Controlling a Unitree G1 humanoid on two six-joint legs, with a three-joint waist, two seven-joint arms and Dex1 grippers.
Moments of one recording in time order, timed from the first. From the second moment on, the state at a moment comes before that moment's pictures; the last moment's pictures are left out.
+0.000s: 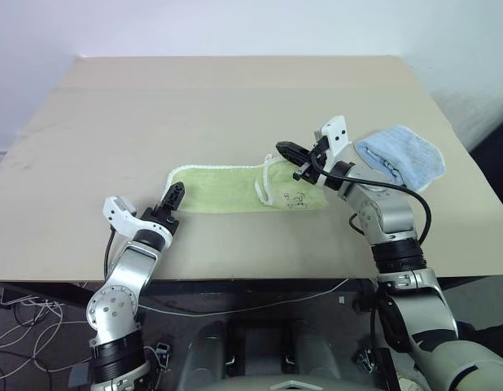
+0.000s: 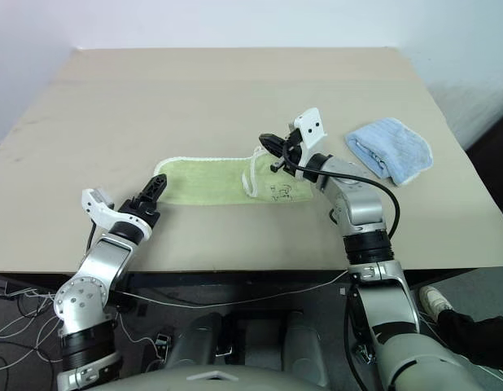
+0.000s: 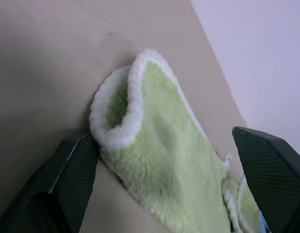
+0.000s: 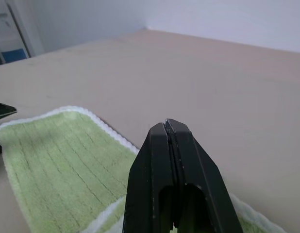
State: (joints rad) left arm -0.14 0.06 0.40 -0.24 -1.17 0.63 0.22; right arm -0.67 -0.30 0.00 0.23 0.31 0.32 0.70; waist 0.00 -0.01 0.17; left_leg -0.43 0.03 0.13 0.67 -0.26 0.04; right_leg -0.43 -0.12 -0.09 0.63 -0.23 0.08
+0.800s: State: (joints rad) left arm -0.24 0.13 0.47 -0.09 -1.20 0.64 0.21; right arm -0.61 -0.29 -0.01 0.16 0.33 0.36 0.62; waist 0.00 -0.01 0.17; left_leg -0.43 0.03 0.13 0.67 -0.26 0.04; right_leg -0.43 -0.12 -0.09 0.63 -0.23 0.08
